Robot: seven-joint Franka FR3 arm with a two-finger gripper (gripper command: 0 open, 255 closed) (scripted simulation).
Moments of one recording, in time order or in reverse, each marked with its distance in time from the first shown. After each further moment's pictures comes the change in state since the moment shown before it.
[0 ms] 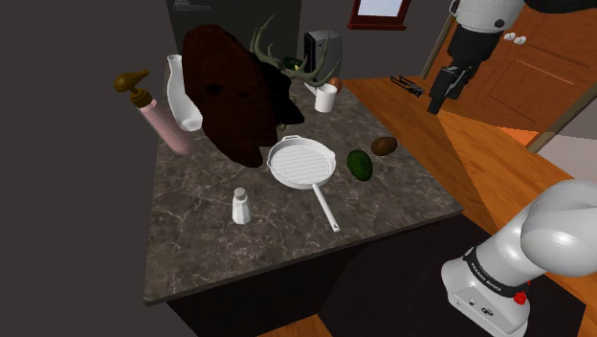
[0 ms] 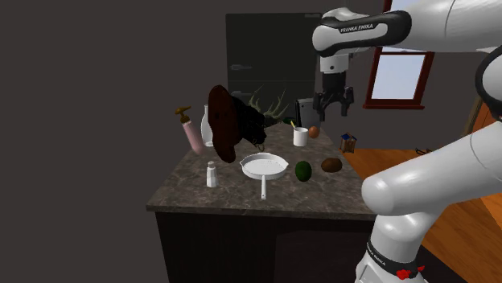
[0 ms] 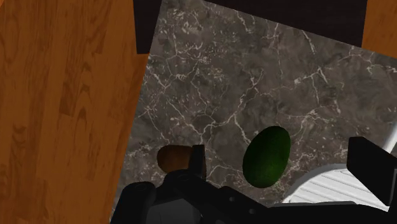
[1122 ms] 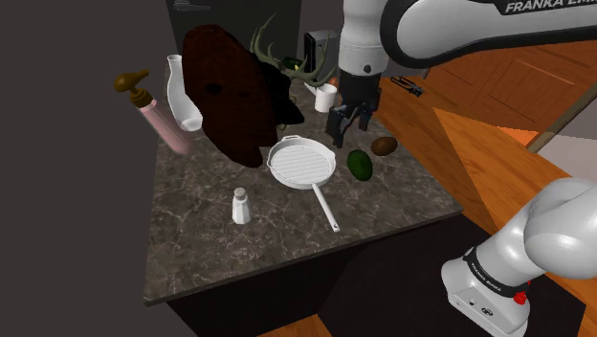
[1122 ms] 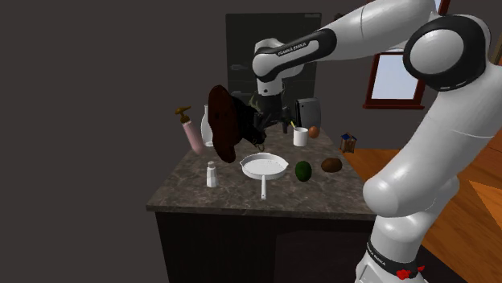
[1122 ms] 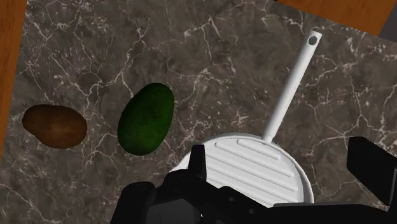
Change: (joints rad) arm 0.079 0.461 0.288 0.203 0.068 0.210 0.324
